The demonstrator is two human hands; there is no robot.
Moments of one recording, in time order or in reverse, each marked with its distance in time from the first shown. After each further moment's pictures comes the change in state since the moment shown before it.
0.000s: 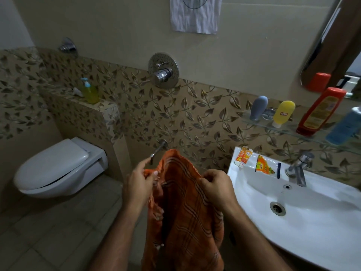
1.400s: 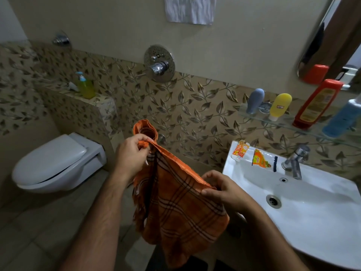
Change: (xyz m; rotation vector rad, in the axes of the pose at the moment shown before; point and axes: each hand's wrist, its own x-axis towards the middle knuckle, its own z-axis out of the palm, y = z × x) left_hand 0.030 0.048 -0.032 -0.003 0.031 0.239; right_hand -0.012 0.041 -0.045 0.320 -0.556 -0.063
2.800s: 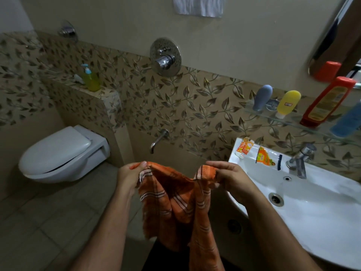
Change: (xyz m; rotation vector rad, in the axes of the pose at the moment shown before) left_hand -0.030 -0.094 0.052 -0.668 0.101 -0.693; right_hand 0.015 -0.011 0.000 0.552 0.166 0.119
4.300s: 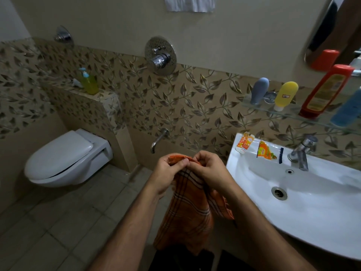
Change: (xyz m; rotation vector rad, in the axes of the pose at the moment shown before) left_hand -0.067 0.018 0.068 -0.078 -0.619 0.222; right_hand 0.011 -0.003 0.044 -0.466 0.050 -0.292
